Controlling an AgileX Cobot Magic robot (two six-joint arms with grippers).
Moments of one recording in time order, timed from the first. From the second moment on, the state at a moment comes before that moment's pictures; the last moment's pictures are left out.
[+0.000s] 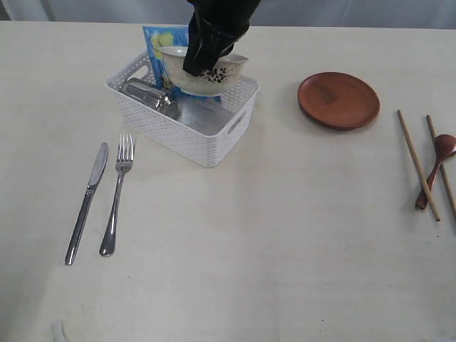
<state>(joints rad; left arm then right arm) -0.38 0.46 -0.43 0.07 0.61 -0.45 0.56 2.06 -1.90 0.43 1.22 -0.97</state>
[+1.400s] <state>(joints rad) -0.38 0.46 -0.43 0.07 0.61 -0.45 1.16 1.67 -0.89 0.00 0.45 -0.52</state>
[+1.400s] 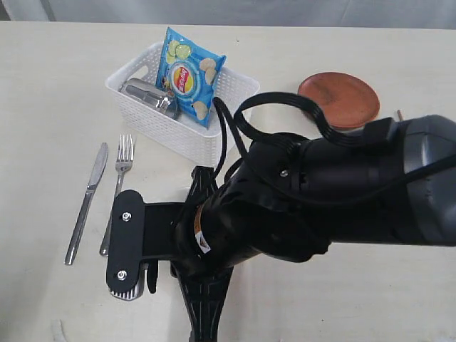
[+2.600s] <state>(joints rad) -0.38 0.46 -0.43 0.07 0.61 -0.45 1.14 1.68 -1.15 -0.02 0.66 -0.35</state>
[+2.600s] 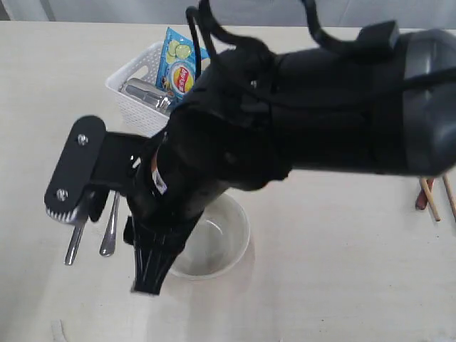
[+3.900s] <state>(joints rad) -0.38 0.46 -0.43 0.07 0.61 -0.45 0.47 2.23 -1.96 0.31 0.96 -0.28</state>
